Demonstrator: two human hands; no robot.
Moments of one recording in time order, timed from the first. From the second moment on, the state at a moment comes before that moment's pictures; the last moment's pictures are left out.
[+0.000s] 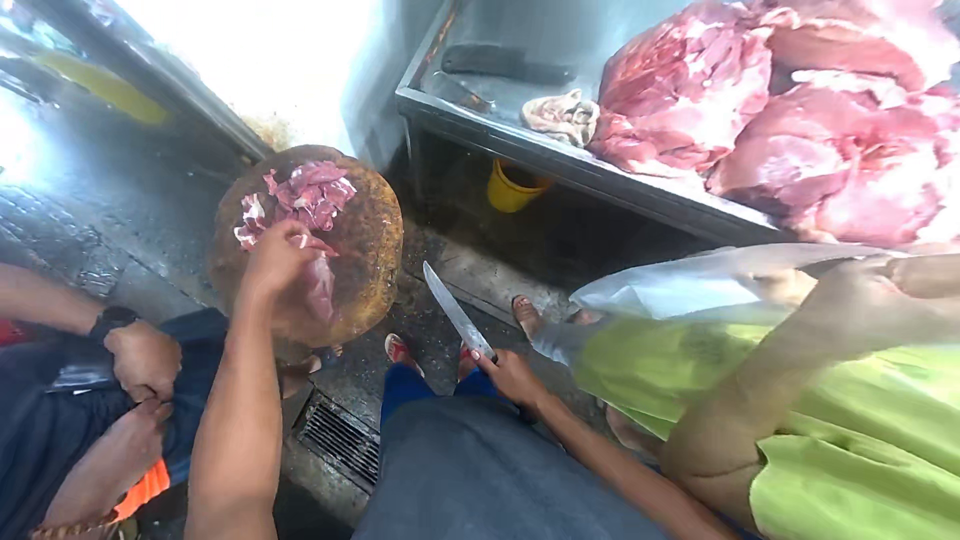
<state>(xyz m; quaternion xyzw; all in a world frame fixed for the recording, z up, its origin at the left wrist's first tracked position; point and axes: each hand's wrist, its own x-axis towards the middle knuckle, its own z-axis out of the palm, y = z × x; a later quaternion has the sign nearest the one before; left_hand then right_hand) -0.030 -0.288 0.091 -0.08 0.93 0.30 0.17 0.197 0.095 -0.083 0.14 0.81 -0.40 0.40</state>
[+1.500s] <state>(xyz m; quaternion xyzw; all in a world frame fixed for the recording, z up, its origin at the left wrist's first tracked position) -0.031 -0.258 -0.122 -0.07 0.99 0.00 0.08 0.071 -0.062 -0.083 0.02 0.80 -0.22 0.56</state>
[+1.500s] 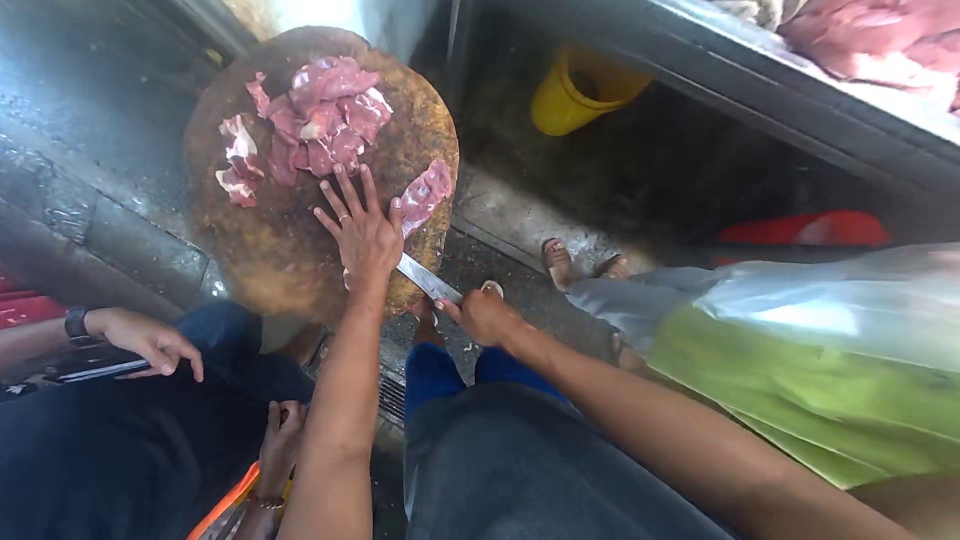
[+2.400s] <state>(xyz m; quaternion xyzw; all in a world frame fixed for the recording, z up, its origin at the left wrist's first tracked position) 0.010 -0.290 -0.120 -0.02 1.00 0.03 0.08 0.060 -0.117 -0.088 -0.02 0.80 -0.22 0.56</state>
